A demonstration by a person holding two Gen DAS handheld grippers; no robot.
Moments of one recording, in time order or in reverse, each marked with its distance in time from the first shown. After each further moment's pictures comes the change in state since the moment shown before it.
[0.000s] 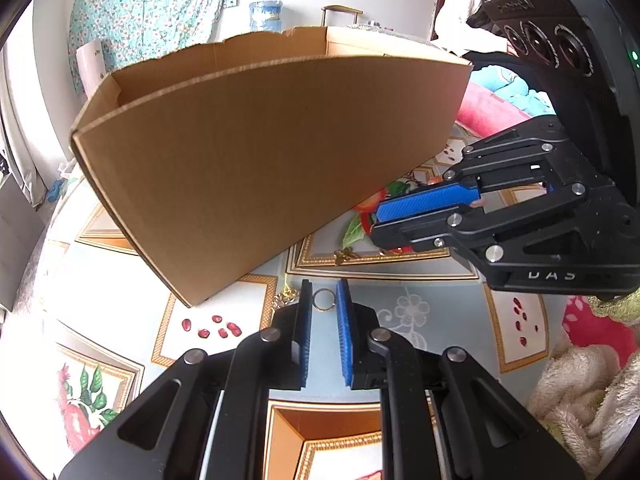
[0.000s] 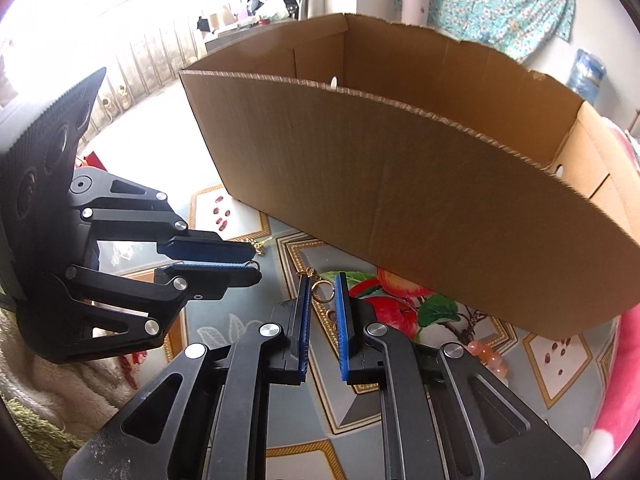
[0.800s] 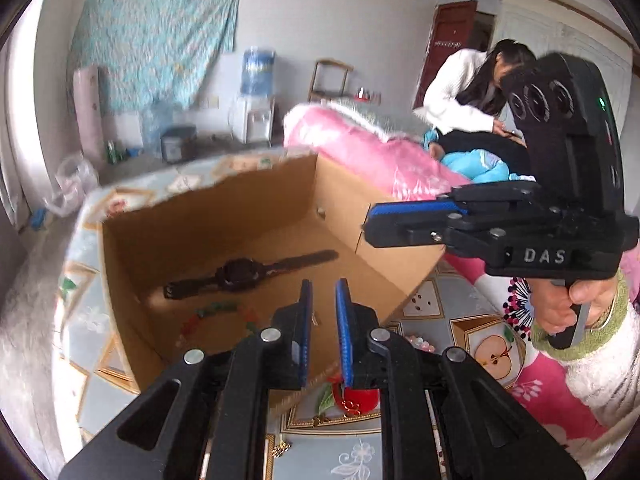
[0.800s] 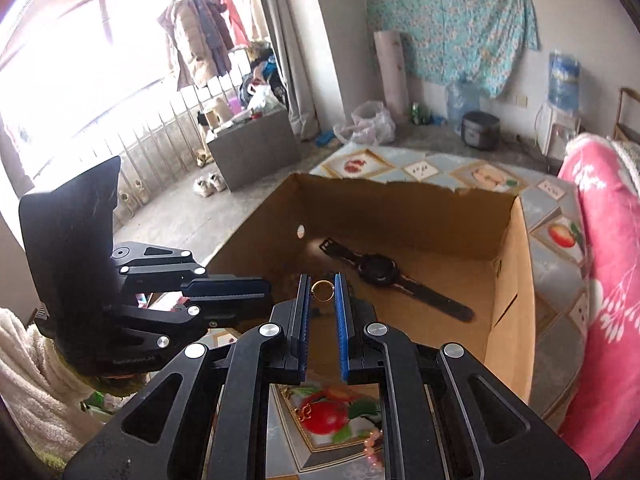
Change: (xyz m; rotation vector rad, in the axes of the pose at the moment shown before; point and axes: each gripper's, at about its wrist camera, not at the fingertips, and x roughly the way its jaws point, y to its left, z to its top) left arm -0.036 0.024 0.128 -0.076 -0.142 -0.119; right arm -0.080 -0.089 0.073 0.173 -0.205 0.127
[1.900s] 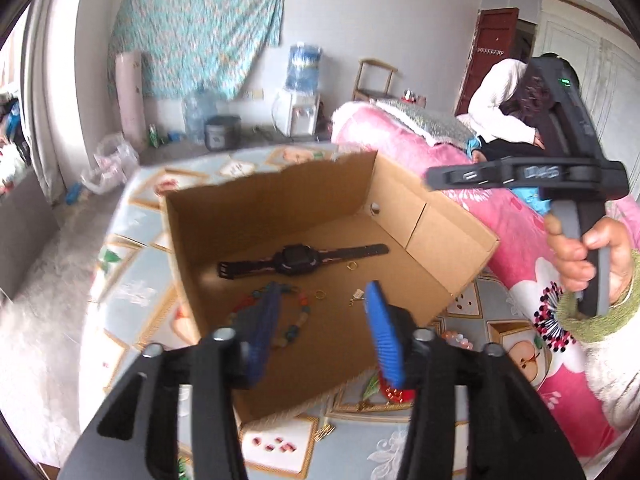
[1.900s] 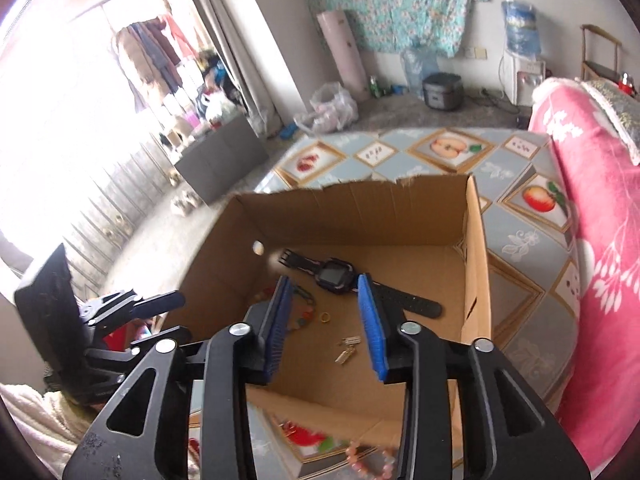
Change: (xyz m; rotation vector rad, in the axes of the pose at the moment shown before) left arm -0.037 0.018 -0.019 -0.051 -0.041 0.166; right arm -0.019 -0.048 0.012 0.187 -0.011 -0.029
